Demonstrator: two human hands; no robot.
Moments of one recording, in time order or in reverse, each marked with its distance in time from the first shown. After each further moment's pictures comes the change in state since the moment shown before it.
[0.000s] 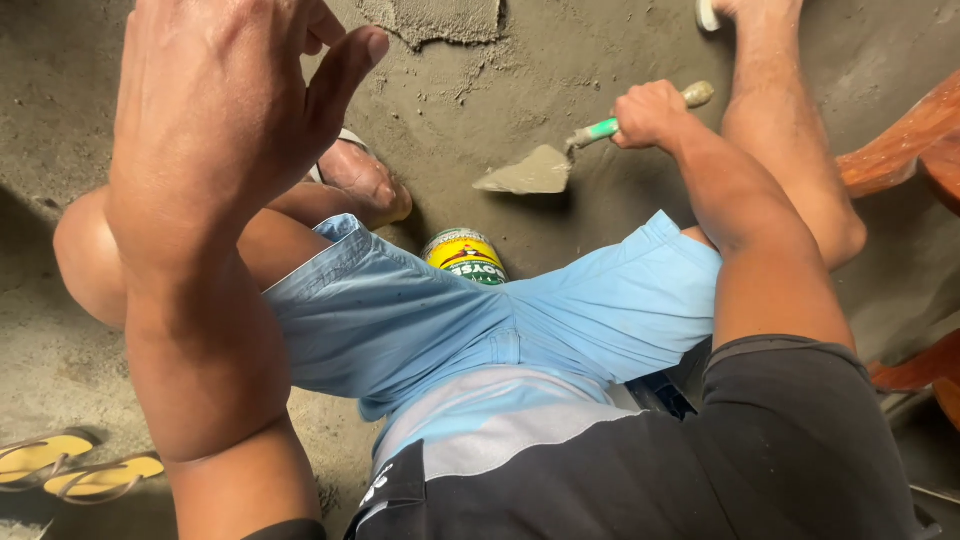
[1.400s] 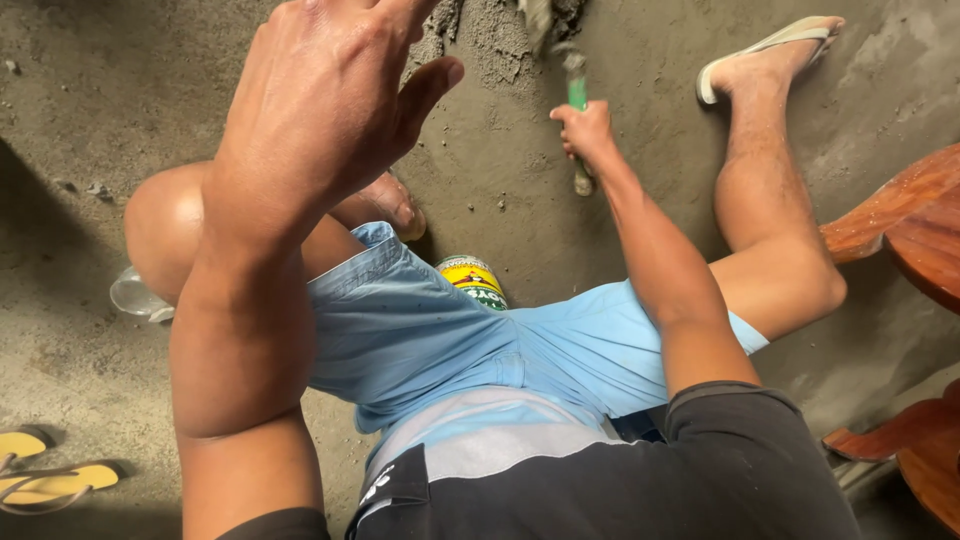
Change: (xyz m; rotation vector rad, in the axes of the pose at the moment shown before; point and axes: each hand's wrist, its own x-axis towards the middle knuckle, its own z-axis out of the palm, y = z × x) left_hand 0.010 0.006 -0.004 -0.124 0.132 -0.001; right_hand 0.038 -0.103 -0.108 1.834 0.202 0.476
